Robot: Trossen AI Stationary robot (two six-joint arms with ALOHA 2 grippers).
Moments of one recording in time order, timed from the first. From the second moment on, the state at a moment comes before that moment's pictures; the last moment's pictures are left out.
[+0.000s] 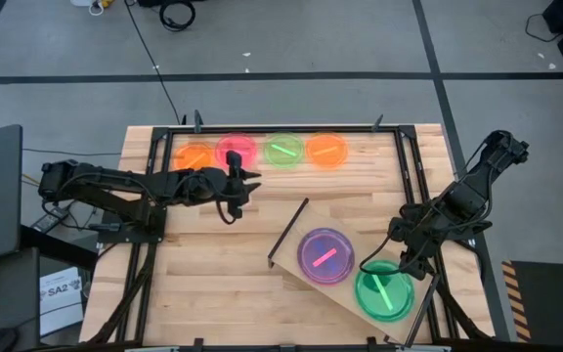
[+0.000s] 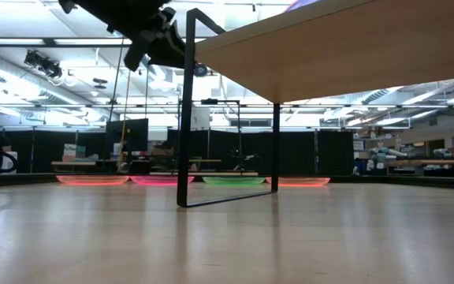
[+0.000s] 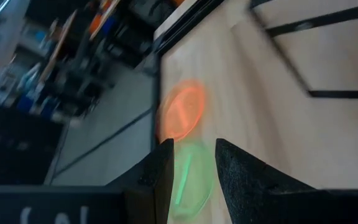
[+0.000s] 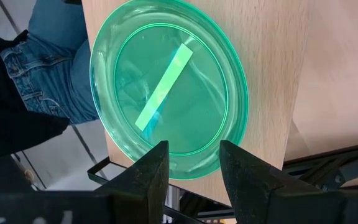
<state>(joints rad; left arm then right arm) 0.00 1.21 0.81 -0.02 -0.45 0.70 0.72 1.03 1.09 -1.12 -0.18 1.37</state>
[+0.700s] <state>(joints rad) 0.00 1.21 0.81 -0.11 -0.52 0.42 0.68 1.03 1.09 -1.13 0.20 1.36</state>
